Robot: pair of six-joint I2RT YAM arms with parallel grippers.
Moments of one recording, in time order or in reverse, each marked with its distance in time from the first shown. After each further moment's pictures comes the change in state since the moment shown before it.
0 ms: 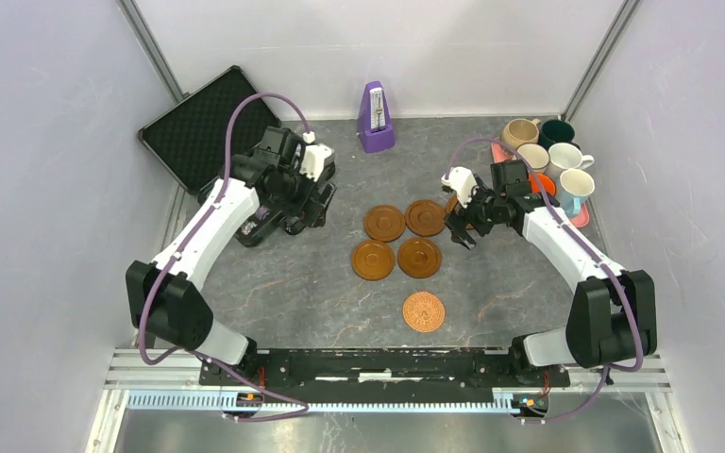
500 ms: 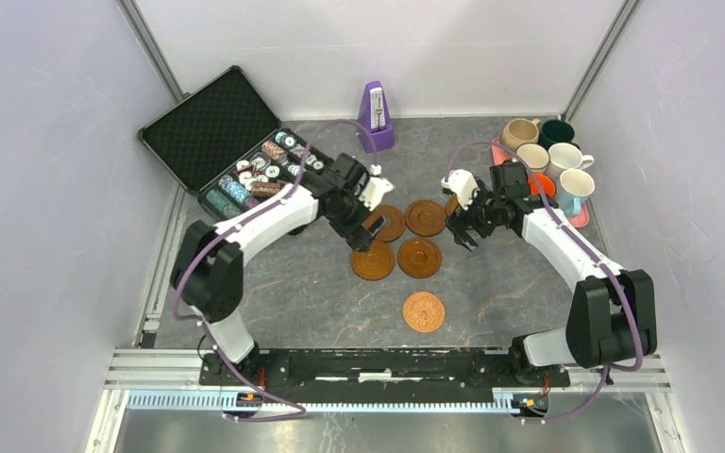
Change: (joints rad) left arm -0.260 0.211 -0.047 0.195 0.013 0.000; right arm 0.000 -0.001 -0.021 0.007 0.046 0.000
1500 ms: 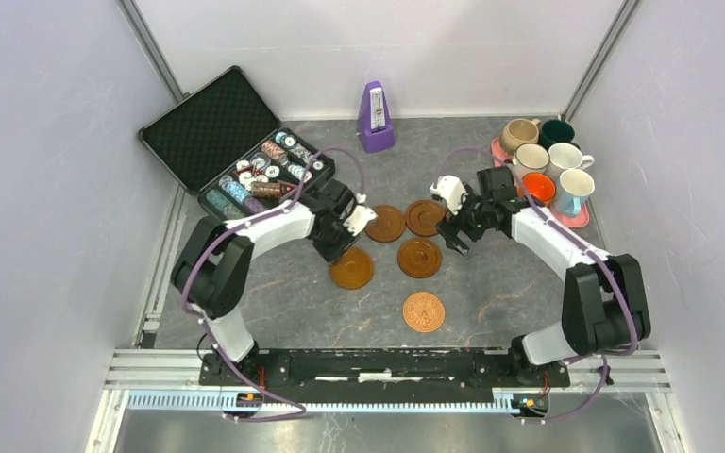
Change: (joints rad) left arm 0.005 0.073 -0.213 0.123 -0.100 0.063; right arm 0.040 0.066 -0.016 0.060 0.005 0.001
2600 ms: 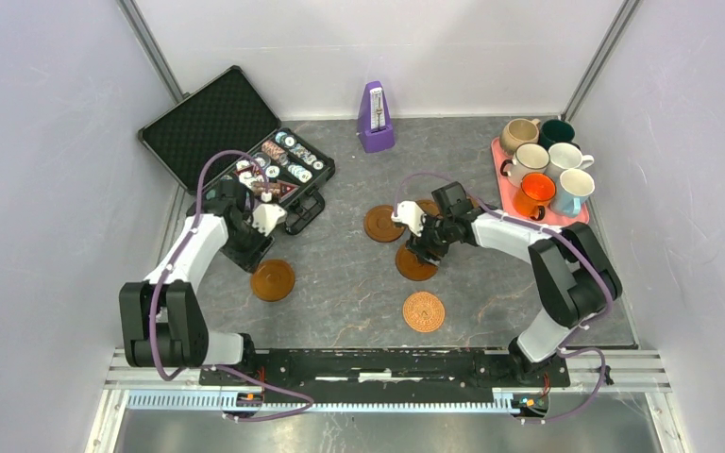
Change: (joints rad) left arm 0.612 -0.407 -0.237 -0.269 -0.064 0.361; right arm 0.237 0.187 -0.035 0.160 -0.028 -0.041
